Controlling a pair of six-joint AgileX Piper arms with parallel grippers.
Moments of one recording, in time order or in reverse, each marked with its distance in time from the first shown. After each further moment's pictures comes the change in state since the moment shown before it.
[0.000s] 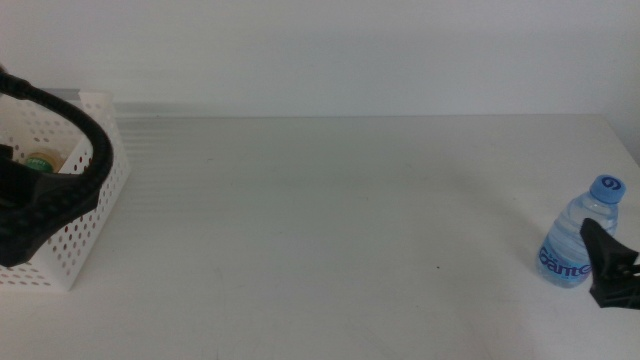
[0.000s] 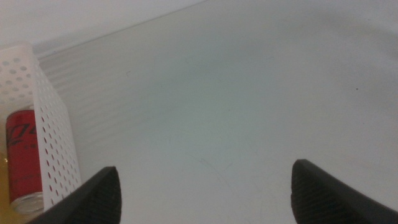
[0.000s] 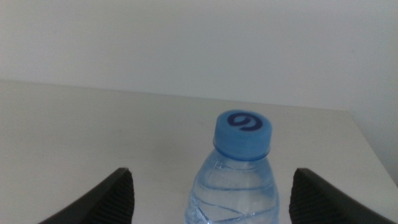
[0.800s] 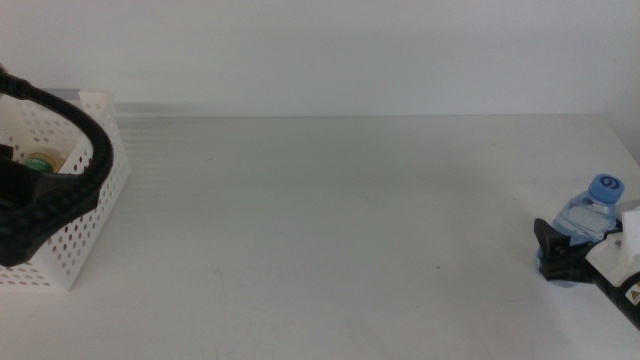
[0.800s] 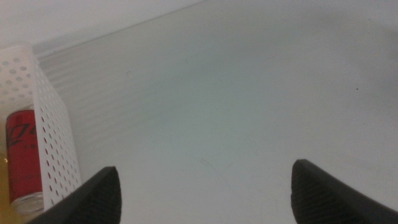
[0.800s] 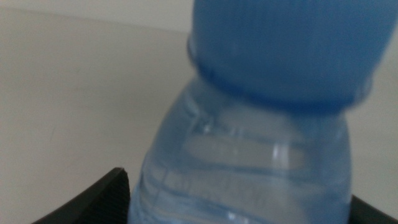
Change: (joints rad) left arm 0.000 0.000 0.000 0.000 0.000 0.000; right arm 0.000 0.615 -0.220 0.034 -0.242 -0.115
